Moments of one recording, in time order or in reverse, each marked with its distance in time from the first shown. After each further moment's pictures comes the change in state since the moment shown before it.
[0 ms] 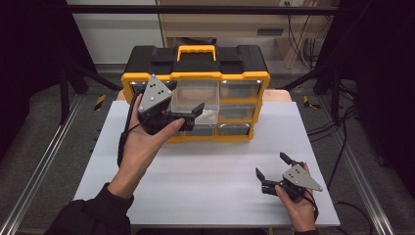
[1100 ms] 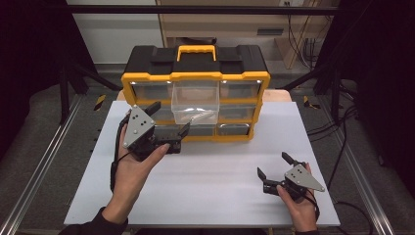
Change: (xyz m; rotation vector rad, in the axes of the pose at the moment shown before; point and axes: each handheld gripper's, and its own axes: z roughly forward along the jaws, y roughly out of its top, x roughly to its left) left arm -0.008 -0.052 -0.035 -0.057 0.075 -0.013; right arm -0.003 0.001 -0.003 -0.009 -0.009 0.012
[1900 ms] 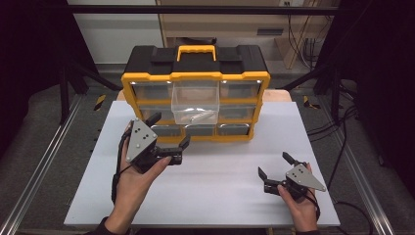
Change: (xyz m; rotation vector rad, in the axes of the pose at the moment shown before) left arm -0.014 -0.020 -0.008 0.012 0.006 0.002; right arm -0.002 0.000 0.000 0.001 -0.002 0.012
